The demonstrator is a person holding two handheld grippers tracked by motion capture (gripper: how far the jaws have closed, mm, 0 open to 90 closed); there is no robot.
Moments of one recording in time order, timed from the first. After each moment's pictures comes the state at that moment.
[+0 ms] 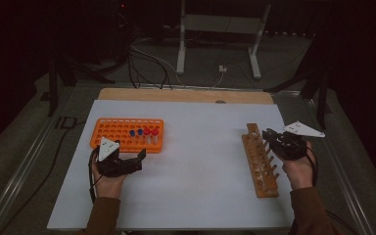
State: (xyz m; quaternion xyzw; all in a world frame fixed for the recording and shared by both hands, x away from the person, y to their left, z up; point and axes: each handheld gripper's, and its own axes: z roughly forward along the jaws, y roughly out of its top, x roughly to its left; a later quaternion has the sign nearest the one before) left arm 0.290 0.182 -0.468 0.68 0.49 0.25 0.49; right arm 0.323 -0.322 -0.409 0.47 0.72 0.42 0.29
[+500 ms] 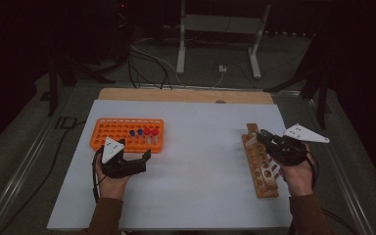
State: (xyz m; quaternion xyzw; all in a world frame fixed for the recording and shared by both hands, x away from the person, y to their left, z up) left arm 0.285 0.170 -0.460 0.68 0.46 0.26 0.51; right arm 0.298 -0.300 -0.392 0.43 0.73 0.48 0.26
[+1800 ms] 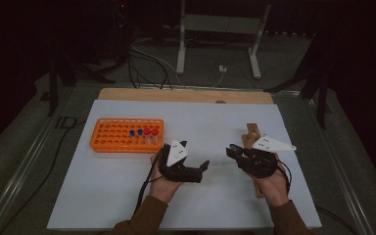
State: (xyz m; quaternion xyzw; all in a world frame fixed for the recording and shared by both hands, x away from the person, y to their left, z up) left arm 0.284 0.024 -0.449 0.77 0.32 0.19 0.53; right arm 0.283 -0.237 -0.414 0.37 0.77 0.49 0.17
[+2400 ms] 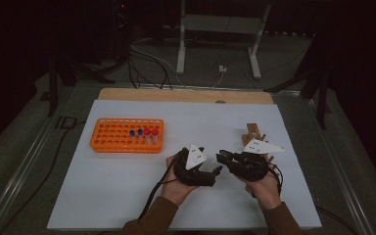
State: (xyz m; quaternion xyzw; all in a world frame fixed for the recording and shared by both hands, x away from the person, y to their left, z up) left arm 0.280 -0.011 -0.456 0.80 0.28 0.17 0.50; right arm 0.279 -0.218 -0.422 0.36 0.77 0.51 0.12
